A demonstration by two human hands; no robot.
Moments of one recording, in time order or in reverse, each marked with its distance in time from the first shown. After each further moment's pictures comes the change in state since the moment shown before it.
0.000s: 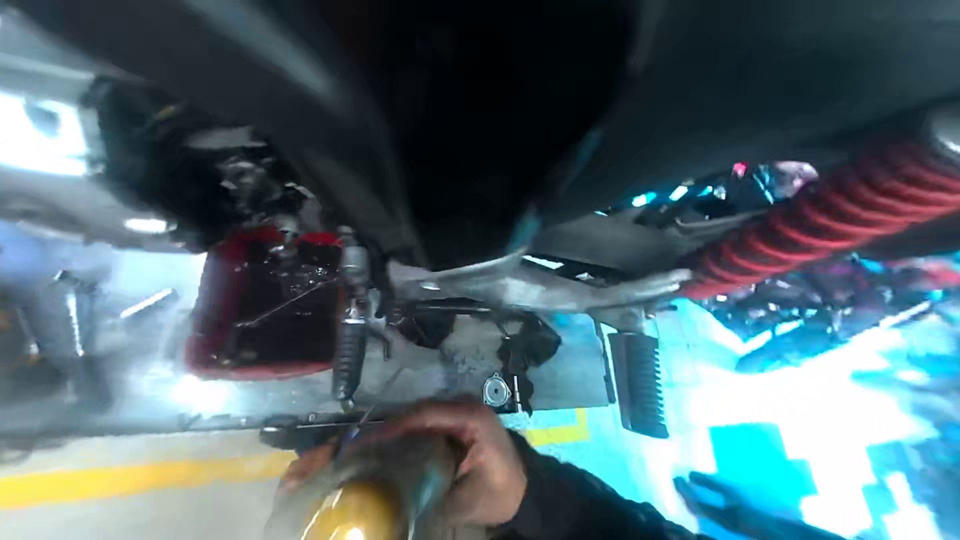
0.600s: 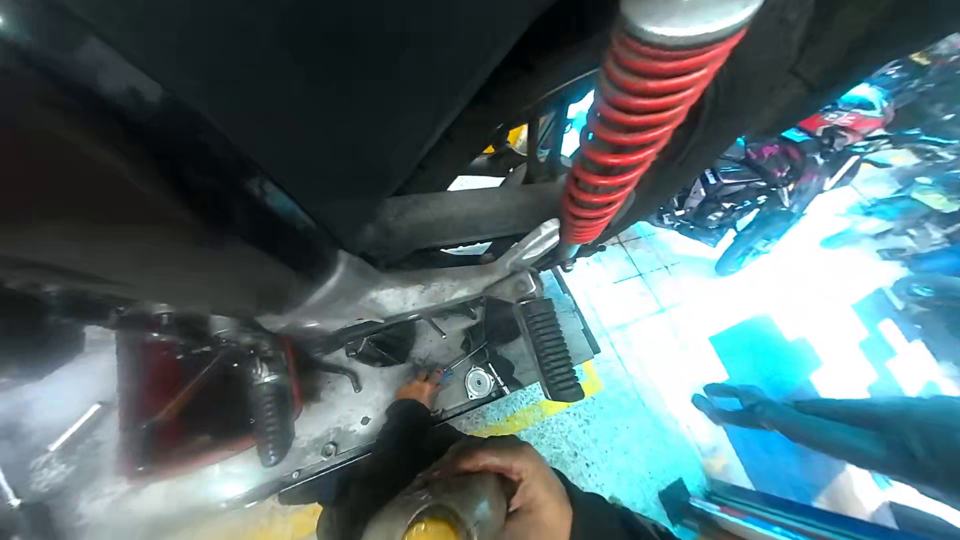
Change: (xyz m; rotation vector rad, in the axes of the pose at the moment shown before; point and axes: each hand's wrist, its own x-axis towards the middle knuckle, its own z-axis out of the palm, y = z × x) left_hand 0.172 0.175 0.153 0.296 -1.069 0.103; right_hand -0.121 0.008 -0.031 -0.123 0.300 0.024
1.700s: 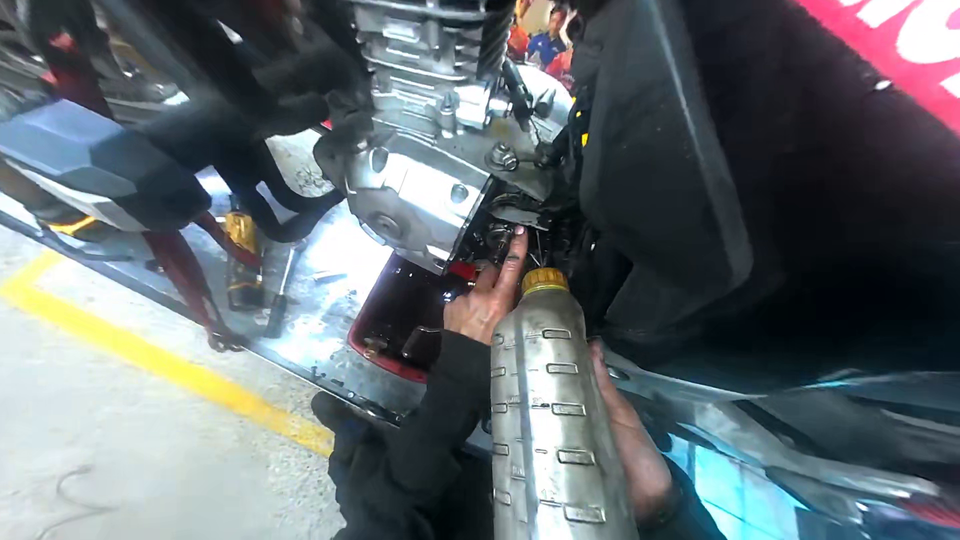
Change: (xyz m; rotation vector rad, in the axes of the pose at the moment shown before) left_hand -0.212 -0.114 -0.232 -0.467 1.333 -0.276; right_hand 0.205 -0.068 0.131 0.780 -0.046 0.764
